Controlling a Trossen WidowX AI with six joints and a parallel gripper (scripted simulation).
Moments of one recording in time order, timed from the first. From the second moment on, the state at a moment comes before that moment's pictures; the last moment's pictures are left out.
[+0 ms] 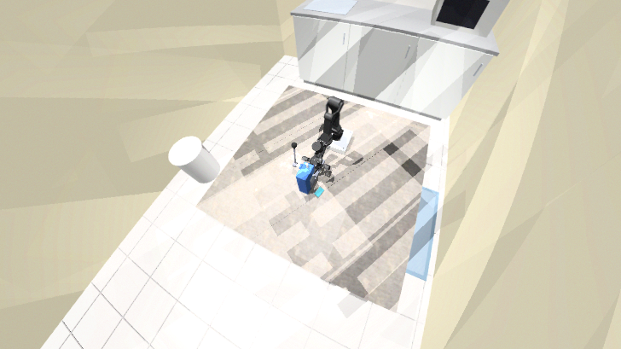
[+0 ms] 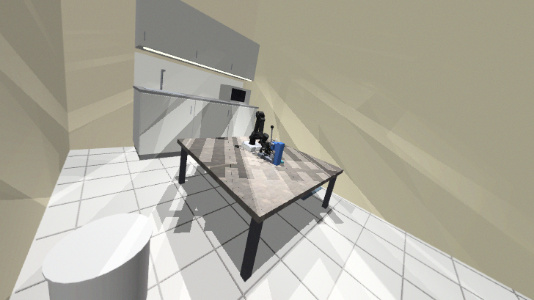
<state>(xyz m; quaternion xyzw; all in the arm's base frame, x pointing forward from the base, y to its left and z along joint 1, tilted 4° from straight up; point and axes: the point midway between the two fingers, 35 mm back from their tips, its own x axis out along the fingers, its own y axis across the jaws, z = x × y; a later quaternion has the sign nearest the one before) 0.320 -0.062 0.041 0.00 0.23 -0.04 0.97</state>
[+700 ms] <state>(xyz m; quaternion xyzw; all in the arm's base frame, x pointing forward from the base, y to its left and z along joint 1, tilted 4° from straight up) 0.278 -0.068 0.094 0.00 0.22 -0.04 0.98</state>
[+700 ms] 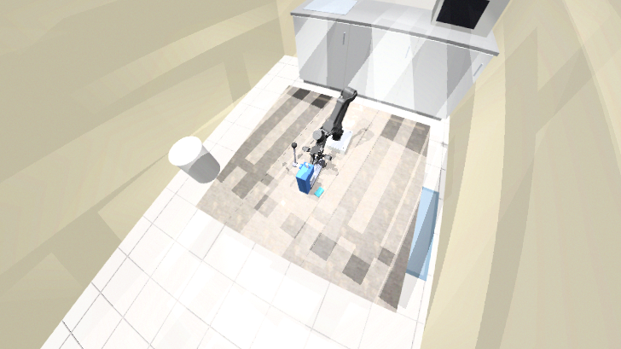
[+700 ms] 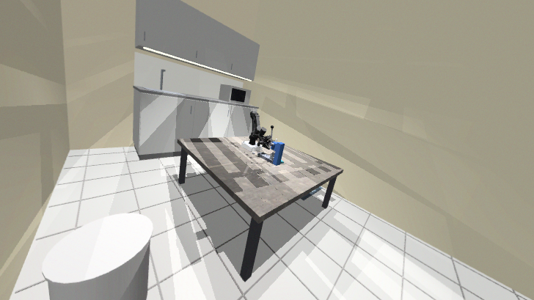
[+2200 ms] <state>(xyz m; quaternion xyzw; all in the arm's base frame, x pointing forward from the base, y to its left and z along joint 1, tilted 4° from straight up) 0.298 -0.060 0.036 0.00 0.22 -0.04 0.97</state>
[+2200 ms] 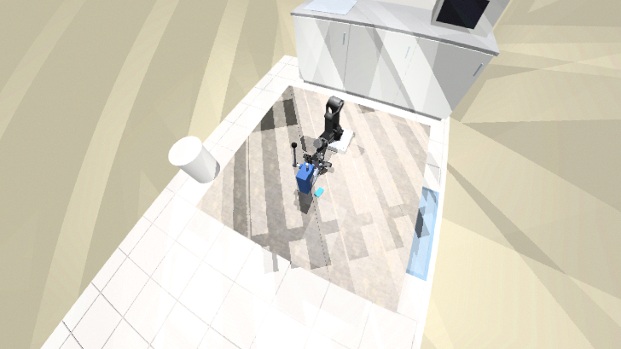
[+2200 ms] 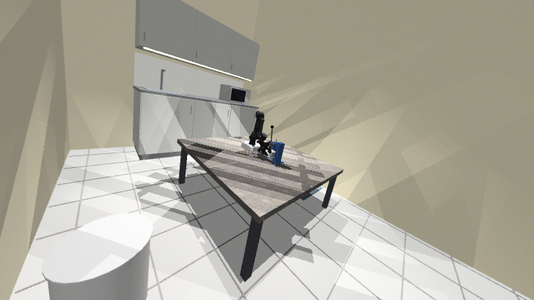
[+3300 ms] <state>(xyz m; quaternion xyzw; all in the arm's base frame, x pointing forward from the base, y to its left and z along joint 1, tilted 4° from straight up) 0.330 -0.072 0.040 0.00 0.22 -0.04 0.98</state>
